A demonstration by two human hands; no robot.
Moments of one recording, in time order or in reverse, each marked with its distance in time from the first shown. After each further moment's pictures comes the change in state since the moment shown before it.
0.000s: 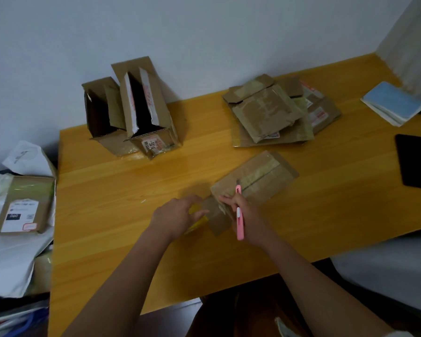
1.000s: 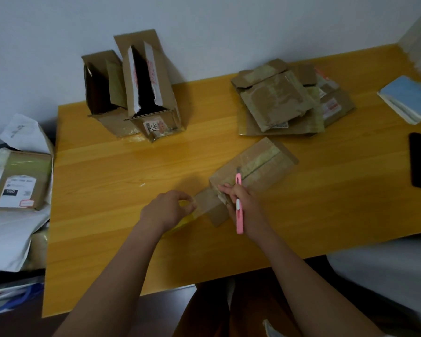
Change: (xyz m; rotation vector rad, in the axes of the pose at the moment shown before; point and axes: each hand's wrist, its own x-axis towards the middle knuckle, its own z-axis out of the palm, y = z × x) left_hand -0.008 -0.012 0.006 -0.300 -0.083 -0.249; right_hand 0.010 -0.015 0.010 0.953 0.096 0.474
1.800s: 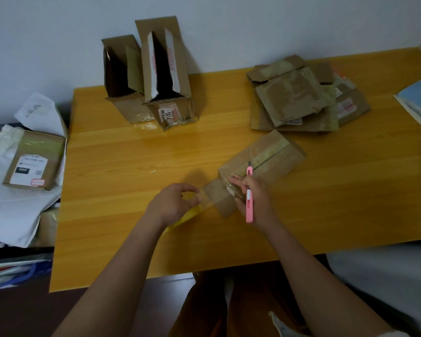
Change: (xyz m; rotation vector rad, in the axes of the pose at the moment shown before) left_hand -0.016 -0.017 0.007 -0.294 0.011 0.044; right_hand 0.000 0.007 -0.009 -0.753 0.040 -0.379
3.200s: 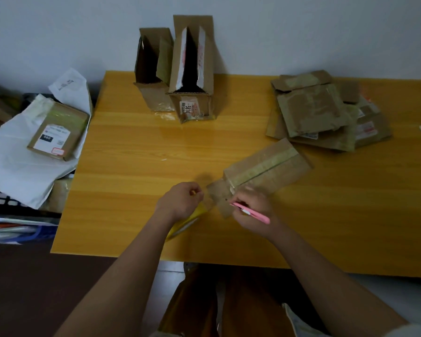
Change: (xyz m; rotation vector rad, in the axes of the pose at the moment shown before) left_hand -0.005 -0.003 0.030 -0.027 0.125 -0.063; right_hand 0.002 0.006 -0.013 -0.266 -0.248 -0.411
